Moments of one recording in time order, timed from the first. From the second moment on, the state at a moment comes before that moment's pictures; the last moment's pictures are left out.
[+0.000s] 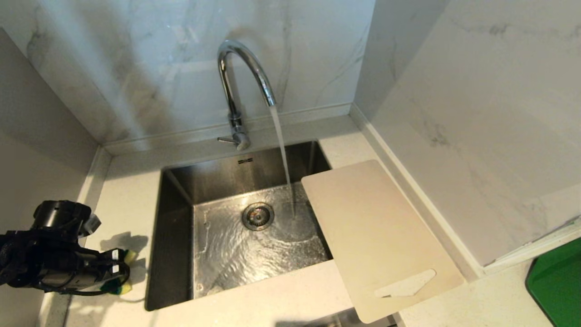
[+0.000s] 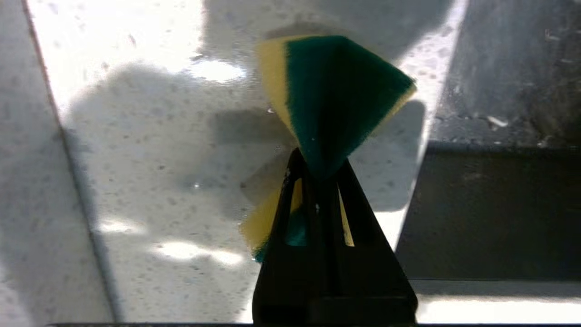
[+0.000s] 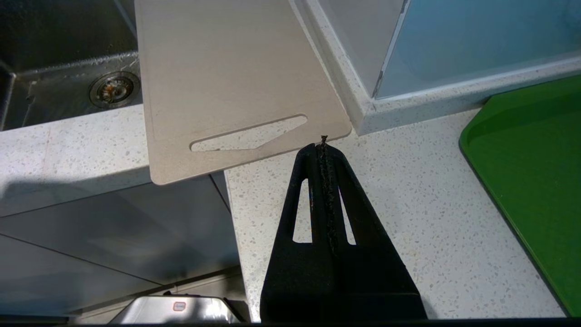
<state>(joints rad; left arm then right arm) 0.01 1.76 -0.65 -0.18 0.02 -0.35 0.00 0.00 0.00 -0.01 0.00 0.01</state>
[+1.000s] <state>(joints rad) 0.00 1.55 -0.66 -0.08 0.02 -0.31 0.00 0.00 0.00 -0.01 0.00 0.01</state>
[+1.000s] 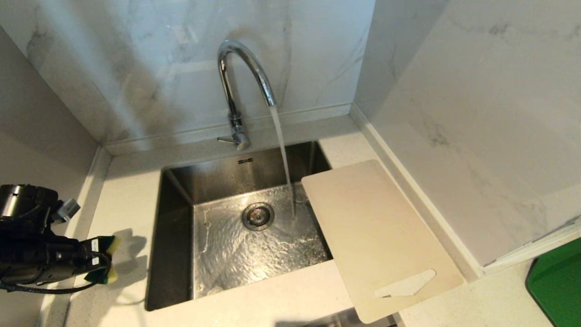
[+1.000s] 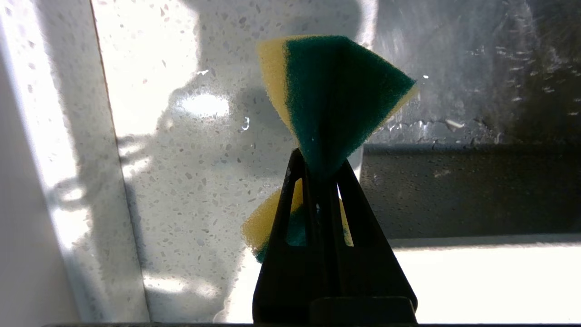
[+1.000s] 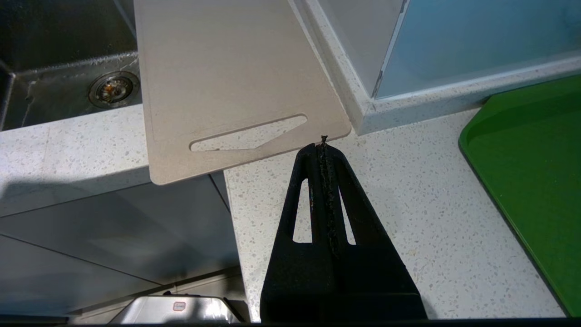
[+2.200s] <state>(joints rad) 0.01 1.42 -0.59 -0.11 -0.02 -0.24 0.00 0.00 0.00 -0.01 0.00 0.01</state>
